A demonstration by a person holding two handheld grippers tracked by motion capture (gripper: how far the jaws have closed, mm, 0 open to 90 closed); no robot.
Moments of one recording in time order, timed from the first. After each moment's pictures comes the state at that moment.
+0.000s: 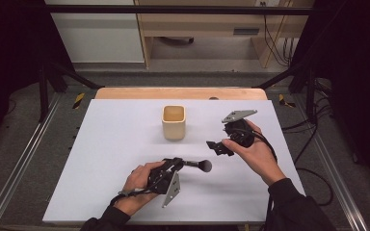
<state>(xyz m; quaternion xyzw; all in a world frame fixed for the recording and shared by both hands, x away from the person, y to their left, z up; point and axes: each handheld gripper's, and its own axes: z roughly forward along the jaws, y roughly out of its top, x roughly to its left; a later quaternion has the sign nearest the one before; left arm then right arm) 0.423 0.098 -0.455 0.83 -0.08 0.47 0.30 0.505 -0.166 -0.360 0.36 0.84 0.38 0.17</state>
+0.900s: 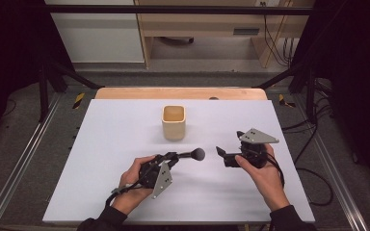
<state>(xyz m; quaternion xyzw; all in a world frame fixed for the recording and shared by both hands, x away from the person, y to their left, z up) 0.430 0.117 -0.436 0.82 0.01 0.43 0.38 0.464 -0.195 -0.398 0.37 0.76 0.47 0.25</state>
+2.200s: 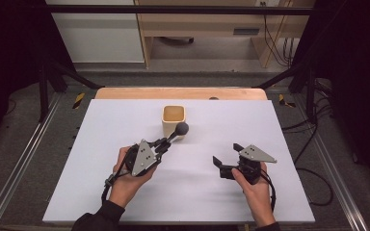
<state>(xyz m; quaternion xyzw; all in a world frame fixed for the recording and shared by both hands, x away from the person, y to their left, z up) 0.450 0.145 -0.405 0.77 0.15 0.36 0.49 0.445 -0.189 -0.446 0.40 0.71 0.53 0.25</state>
